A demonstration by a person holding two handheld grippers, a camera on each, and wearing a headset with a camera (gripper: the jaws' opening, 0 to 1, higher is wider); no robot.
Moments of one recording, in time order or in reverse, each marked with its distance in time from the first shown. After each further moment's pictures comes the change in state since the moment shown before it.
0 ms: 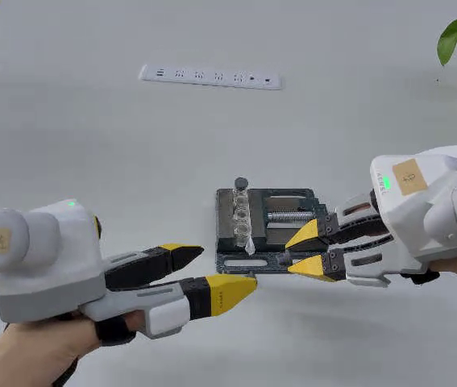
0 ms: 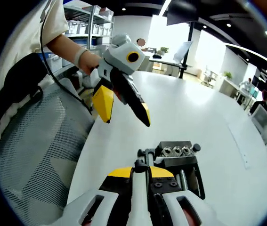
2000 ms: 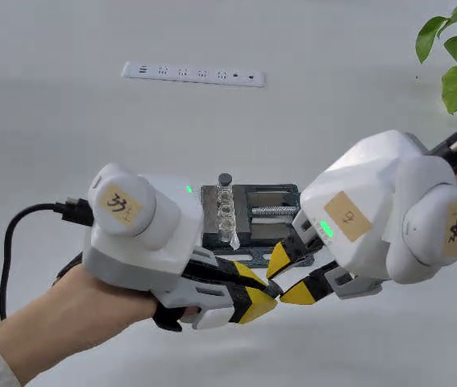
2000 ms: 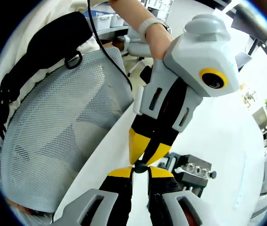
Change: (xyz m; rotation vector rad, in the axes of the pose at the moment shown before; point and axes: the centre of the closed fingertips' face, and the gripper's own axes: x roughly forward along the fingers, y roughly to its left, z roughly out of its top) left arm 0.040 -0.051 -0.039 0.323 0.356 -0.217; right arm 0.003 0.045 0.007 -0.388 0.254 0.247
